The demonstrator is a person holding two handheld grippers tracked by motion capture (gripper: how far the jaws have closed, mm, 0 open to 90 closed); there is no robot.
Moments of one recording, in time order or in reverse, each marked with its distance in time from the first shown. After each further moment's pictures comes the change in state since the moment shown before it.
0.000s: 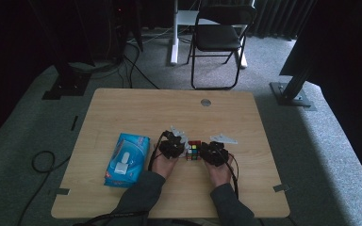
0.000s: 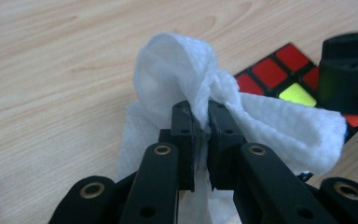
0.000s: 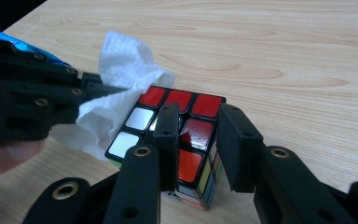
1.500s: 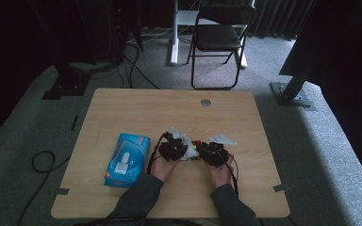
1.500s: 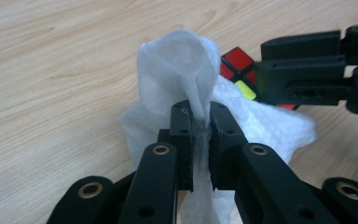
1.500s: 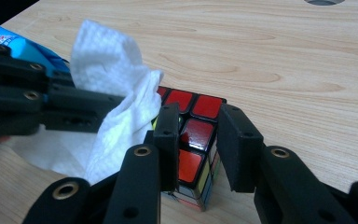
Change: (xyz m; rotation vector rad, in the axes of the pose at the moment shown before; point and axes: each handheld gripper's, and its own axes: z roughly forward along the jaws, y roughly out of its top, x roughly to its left) left arm -0.009 -0.001 -0.020 -0.034 -0.073 0.021; right arm 0.002 -0.001 0.000 -0.010 -0.011 -0.035
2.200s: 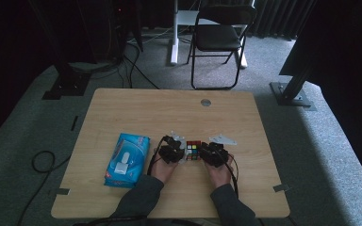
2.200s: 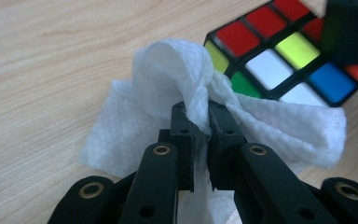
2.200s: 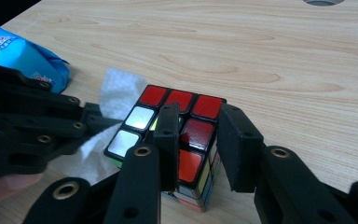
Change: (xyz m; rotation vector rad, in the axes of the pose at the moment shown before) left arm 0.009 -0.017 0.027 0.097 0.030 -0.020; right arm 0.000 0.000 0.000 -0.003 -0.002 0.002
